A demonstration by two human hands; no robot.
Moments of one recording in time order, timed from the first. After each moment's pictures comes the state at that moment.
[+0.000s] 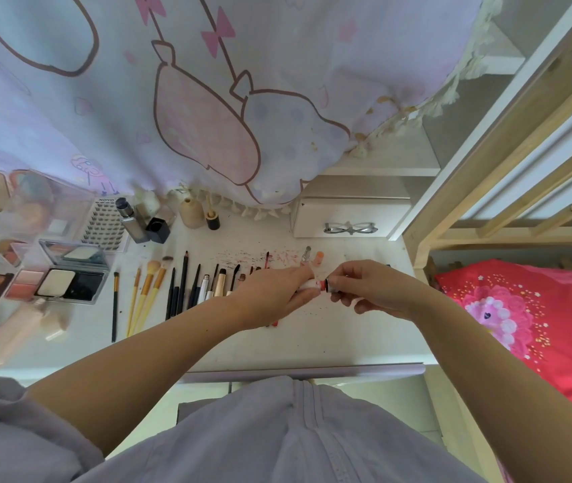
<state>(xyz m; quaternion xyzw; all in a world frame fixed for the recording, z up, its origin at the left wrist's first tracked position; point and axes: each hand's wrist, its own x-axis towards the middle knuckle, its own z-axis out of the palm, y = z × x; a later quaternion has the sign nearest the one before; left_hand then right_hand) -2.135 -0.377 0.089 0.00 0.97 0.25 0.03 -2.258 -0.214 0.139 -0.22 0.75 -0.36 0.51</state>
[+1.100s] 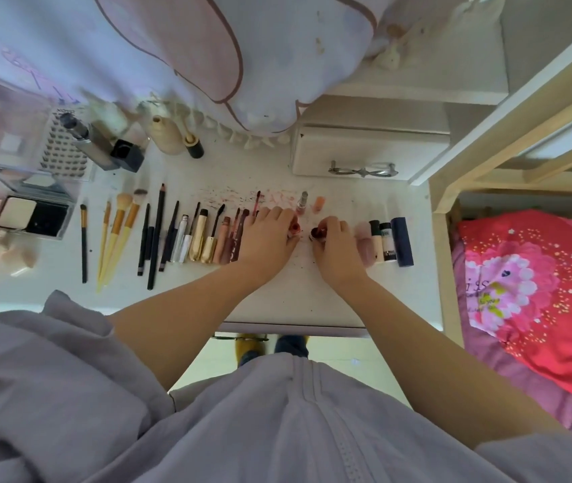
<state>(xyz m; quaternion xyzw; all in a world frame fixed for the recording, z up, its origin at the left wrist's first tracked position) -2.186 -0.359 -0.001 -0.25 0.95 0.20 0.01 -2.262 -0.245 0.008 -0.27 0.90 -0.25 0.23</state>
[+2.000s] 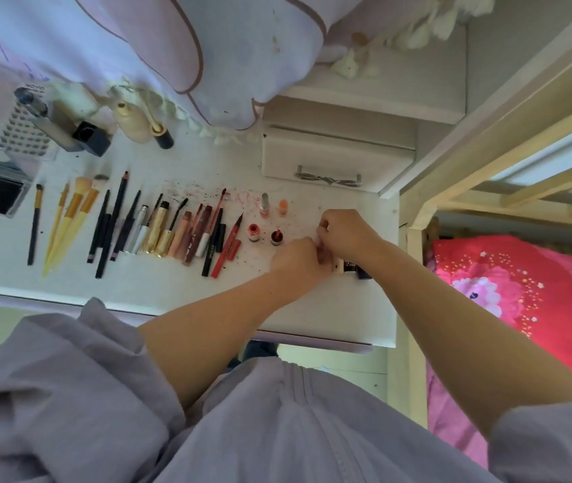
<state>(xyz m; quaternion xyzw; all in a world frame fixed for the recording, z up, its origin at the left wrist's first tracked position) -2.254 -0.263 0.011 -0.37 0.85 0.36 0.14 -2.355 -0.224 0.046 -0.37 0.87 -0.04 0.32</state>
